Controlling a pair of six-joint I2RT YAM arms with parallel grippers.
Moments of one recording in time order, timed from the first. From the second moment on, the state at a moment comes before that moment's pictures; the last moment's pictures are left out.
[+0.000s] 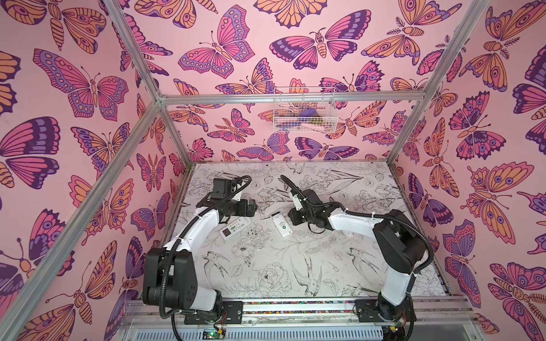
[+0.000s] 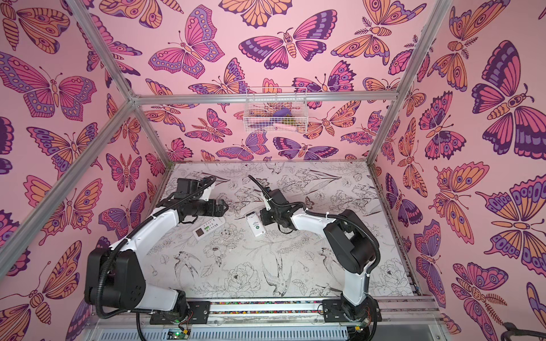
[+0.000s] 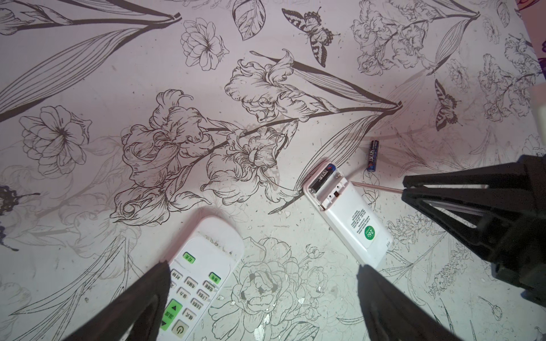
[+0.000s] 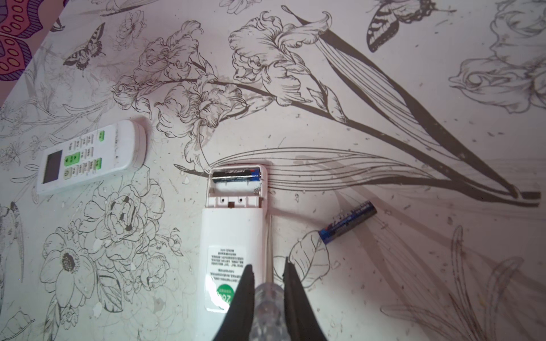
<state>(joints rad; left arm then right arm) -0.13 1.45 1.02 -0.50 0.30 -0.05 0.71 1.87 1.15 -0.07 -0.09 0.31</state>
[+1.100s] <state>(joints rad) -0.24 1.43 1.03 -0.58 0.45 0.30 0.62 1.92 1.25 -0.04 -0.34 0.29</state>
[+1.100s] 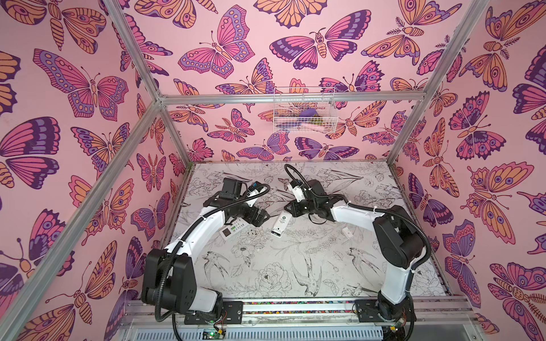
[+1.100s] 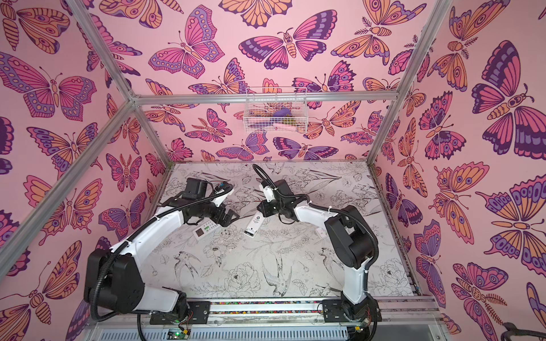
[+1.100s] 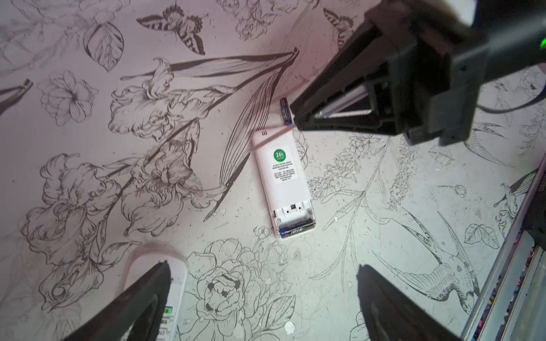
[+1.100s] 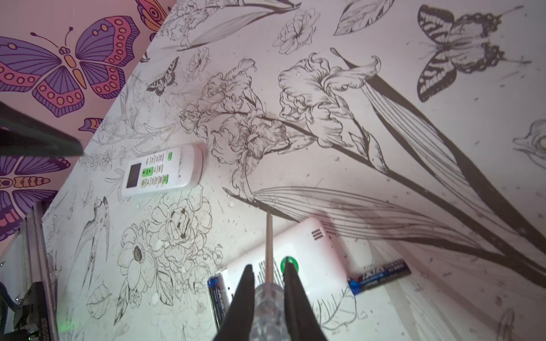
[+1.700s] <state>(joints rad) -0.34 1.50 0.87 -0.44 0.49 0.58 0.62 1.94 1.25 -0.16 -0.31 0.26</state>
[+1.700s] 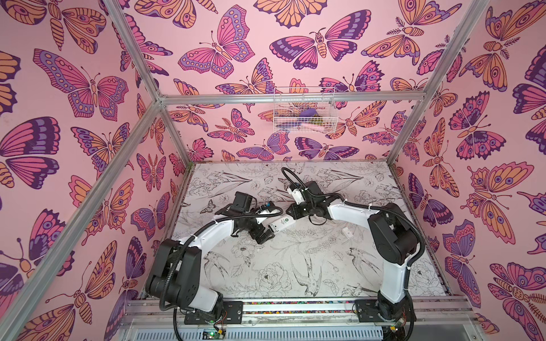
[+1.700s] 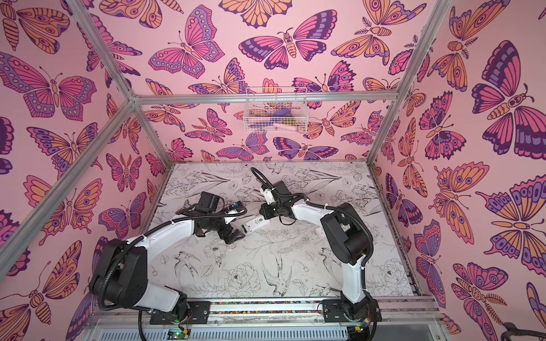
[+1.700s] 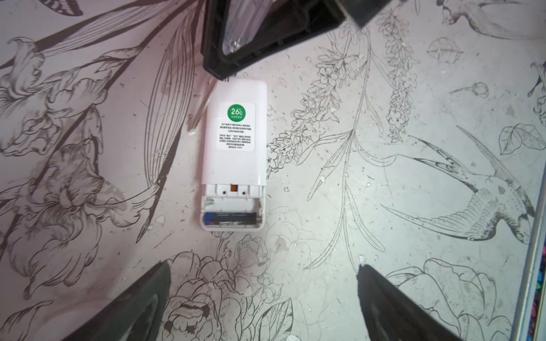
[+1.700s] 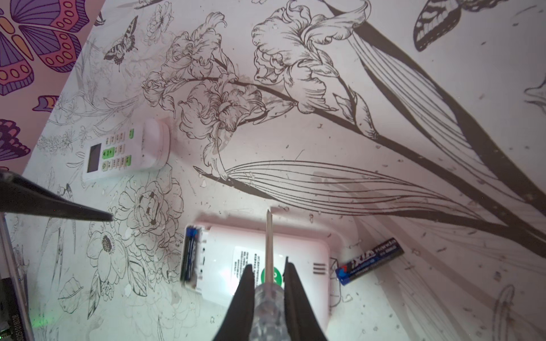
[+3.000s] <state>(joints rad) -0.24 1.98 1.29 -0.65 0.62 1.39 0.57 1.65 0.96 -0.08 -0.45 0.75</state>
